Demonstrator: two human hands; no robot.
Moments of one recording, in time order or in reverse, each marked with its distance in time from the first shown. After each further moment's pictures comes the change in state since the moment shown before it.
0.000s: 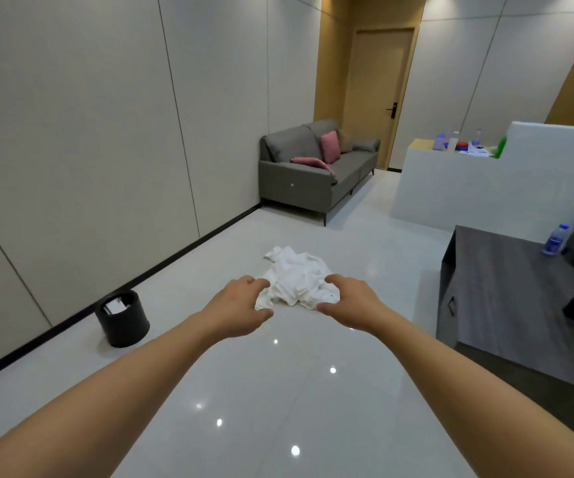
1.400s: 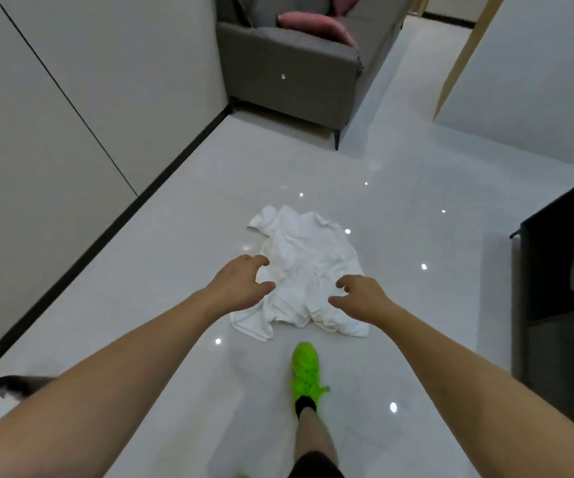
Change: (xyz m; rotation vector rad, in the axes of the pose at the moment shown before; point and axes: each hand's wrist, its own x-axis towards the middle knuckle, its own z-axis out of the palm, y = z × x) left_hand 0.915 -0.327 0.092 -0.186 -0.407 -0.139; right_hand 0.923 0.142 0.103 0.145 -0.344 0.414
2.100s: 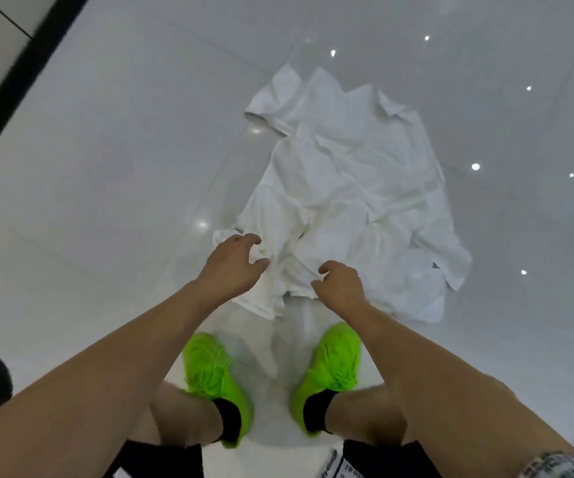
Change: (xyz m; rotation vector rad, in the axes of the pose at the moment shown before) left_hand 0.372 -0.262 0.270 -0.113 -0.152 -0.289; right_hand 0.445 0.102 0.311 0.086 -0.206 0.244
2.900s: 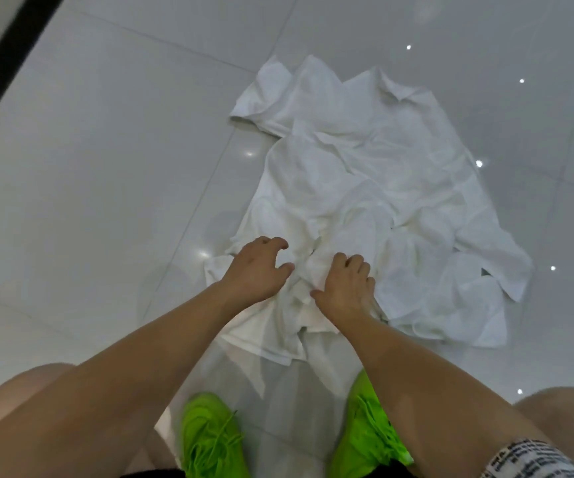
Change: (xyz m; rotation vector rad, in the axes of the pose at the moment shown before) left_hand 0.129 -0.031 0.076 0.121 -0.015 0.185; right_hand 0.137 0.021 0.099 -0.381 0.343 -0.022
